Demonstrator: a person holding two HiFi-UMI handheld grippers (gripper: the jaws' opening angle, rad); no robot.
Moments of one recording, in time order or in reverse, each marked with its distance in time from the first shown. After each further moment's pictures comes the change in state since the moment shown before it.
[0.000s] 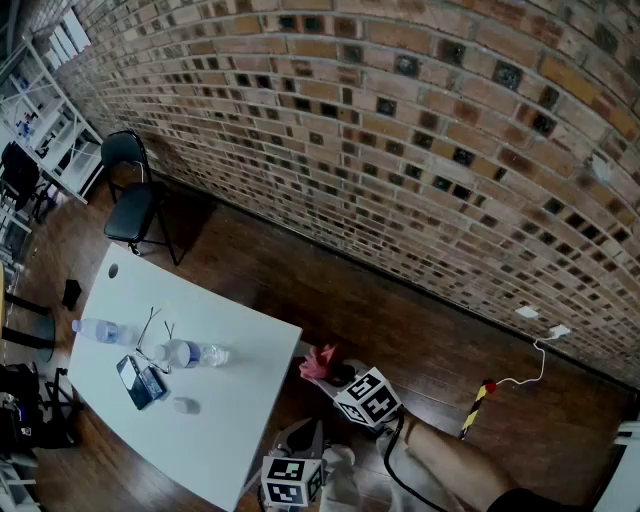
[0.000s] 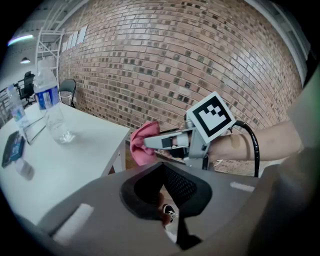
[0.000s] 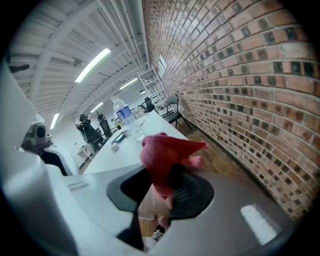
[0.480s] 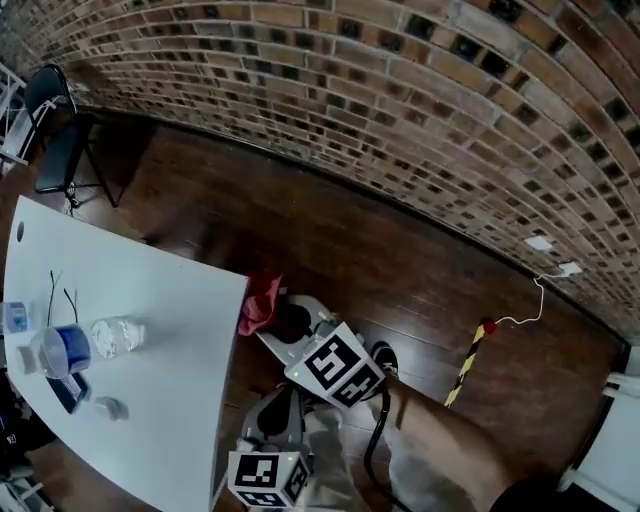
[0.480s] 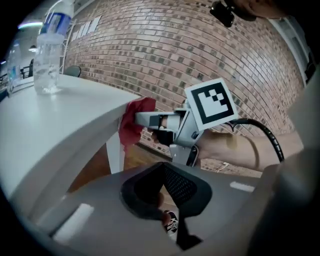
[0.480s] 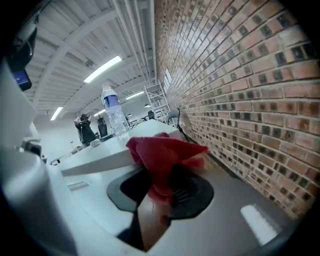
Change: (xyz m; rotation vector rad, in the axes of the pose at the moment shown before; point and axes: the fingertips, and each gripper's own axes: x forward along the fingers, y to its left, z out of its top) left arm 0.140 0.076 -0.034 -0.047 -0.128 0.009; right arm 0.106 -0.071 0.029 -0.189 -0.259 0.014
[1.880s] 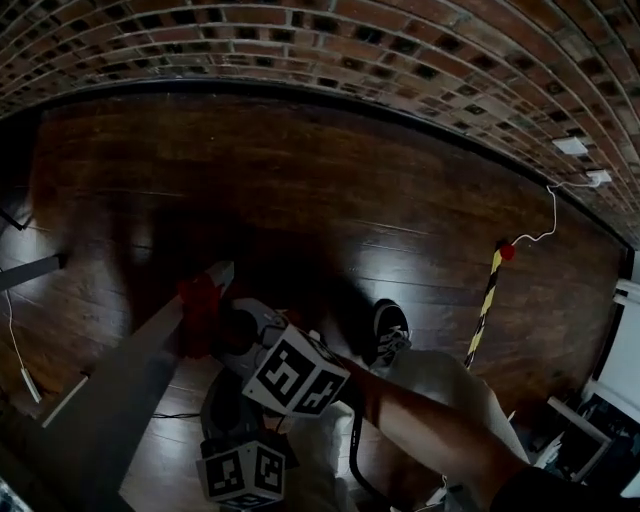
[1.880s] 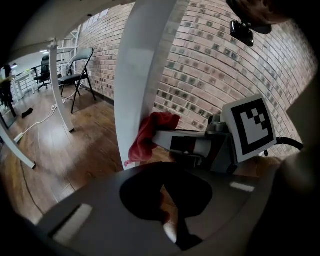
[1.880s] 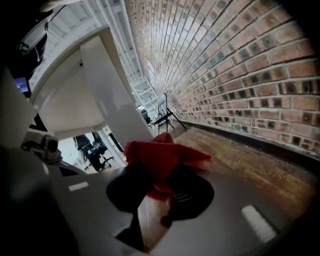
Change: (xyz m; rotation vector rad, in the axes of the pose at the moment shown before) left arm 0.211 0.140 -0.127 -0.047 0.082 0.193; right arm 0.123 -0.103 -0.242 0.194 0.000 0.013
